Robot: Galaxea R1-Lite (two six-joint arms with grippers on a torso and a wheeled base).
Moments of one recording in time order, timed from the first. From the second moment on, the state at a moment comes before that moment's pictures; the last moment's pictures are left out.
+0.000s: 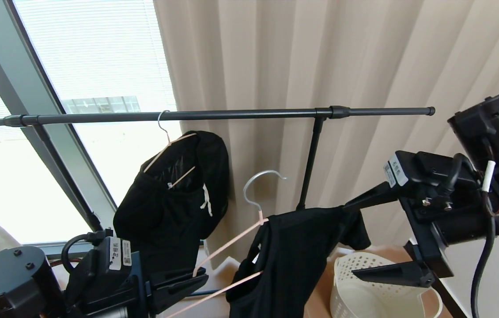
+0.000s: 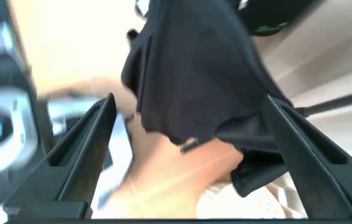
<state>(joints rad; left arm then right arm) -0.49 1.72 0.00 -1.57 -0.61 0.19 0.45 1.53 -1.16 0.52 0.53 -0.77</state>
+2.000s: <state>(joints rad) -0.51 1.74 0.00 -1.57 -0.70 0.25 0.44 1.86 -1.38 0.69 0.82 -1.00</state>
